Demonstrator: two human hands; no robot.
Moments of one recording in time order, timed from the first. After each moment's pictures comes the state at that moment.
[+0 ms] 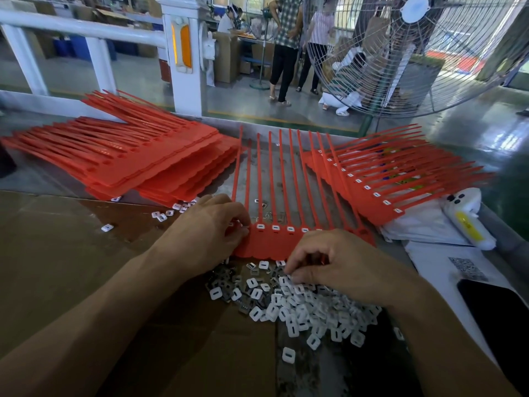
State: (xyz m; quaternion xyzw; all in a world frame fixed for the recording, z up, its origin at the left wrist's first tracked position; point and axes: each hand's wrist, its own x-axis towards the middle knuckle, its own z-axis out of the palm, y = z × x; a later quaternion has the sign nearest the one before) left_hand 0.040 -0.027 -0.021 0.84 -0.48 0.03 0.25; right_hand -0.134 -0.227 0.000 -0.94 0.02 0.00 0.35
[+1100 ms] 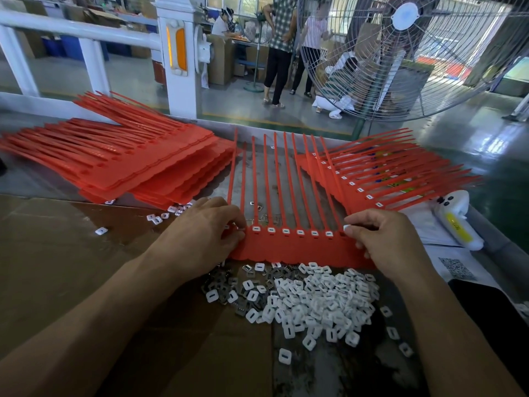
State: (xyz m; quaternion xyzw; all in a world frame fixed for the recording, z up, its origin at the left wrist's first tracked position) left_hand 0.040 -0.026 -0.020 0.84 -0.48 0.03 0.24; right_hand -0.146 -0.287 -0.017 -0.84 0.31 -0.26 0.37
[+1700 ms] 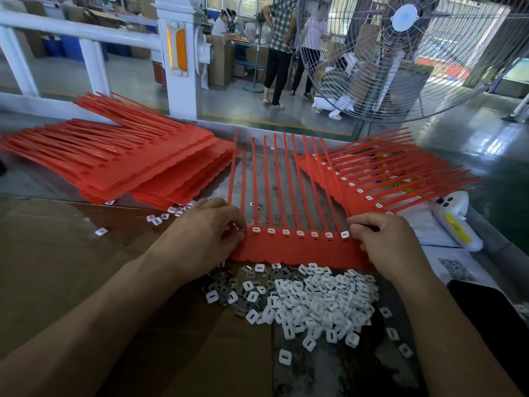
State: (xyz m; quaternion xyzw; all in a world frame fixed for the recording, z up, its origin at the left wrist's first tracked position) left_hand 0.042 -0.027 -0.022 0.84 -0.48 0.03 0.25; right_hand -0.145 -0.291 -0.021 -0.83 0.34 -0.26 0.35
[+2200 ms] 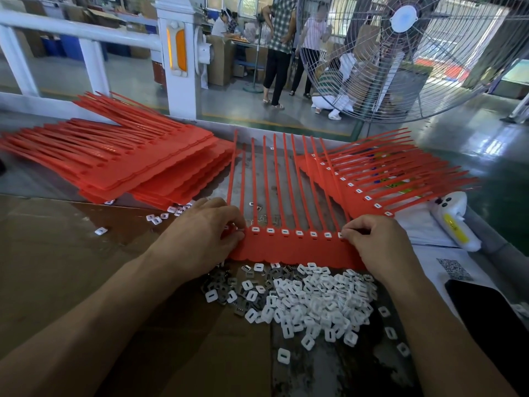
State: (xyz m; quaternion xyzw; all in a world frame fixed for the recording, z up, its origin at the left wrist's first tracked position) left_hand 0.041 -0.027 -0.021 0.84 -0.48 0.03 0.25; right_hand -0.141 -0.284 -0.023 -0.86 0.35 -0.24 0.28
